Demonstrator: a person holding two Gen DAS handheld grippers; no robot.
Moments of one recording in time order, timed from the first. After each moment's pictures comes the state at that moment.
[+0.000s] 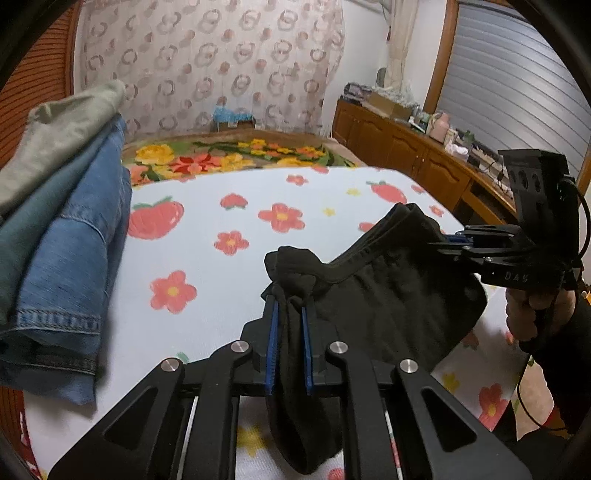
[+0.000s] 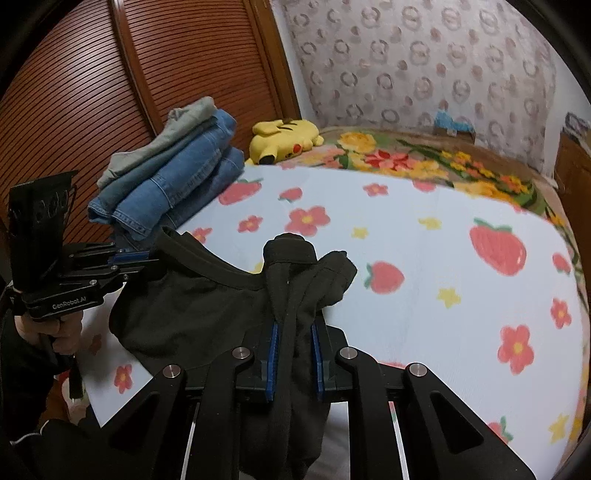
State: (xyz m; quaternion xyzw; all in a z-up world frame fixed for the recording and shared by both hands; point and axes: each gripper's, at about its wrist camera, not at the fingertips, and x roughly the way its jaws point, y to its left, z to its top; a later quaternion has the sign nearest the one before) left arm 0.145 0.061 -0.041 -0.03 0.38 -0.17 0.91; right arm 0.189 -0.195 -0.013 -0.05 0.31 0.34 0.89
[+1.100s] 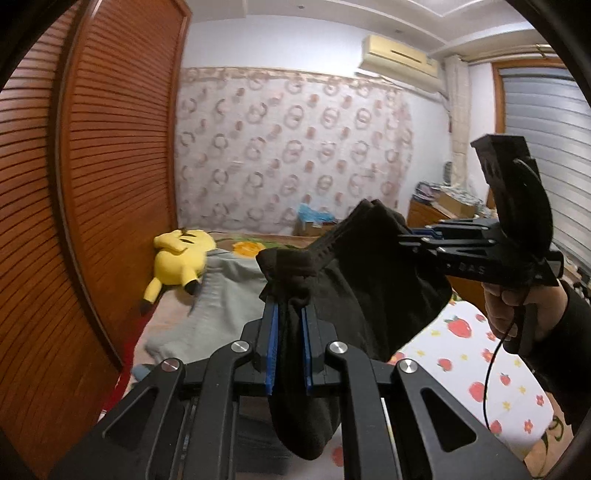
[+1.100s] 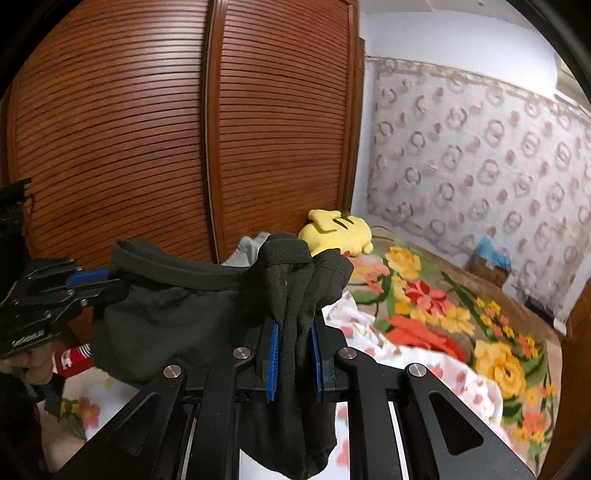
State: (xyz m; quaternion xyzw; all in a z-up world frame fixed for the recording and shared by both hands) left arm 0.141 0.201 0.083 -0.05 0.21 -0.01 0.98; right arm 0.240 -0.022 0.129 -0.17 0.16 0.41 0.88
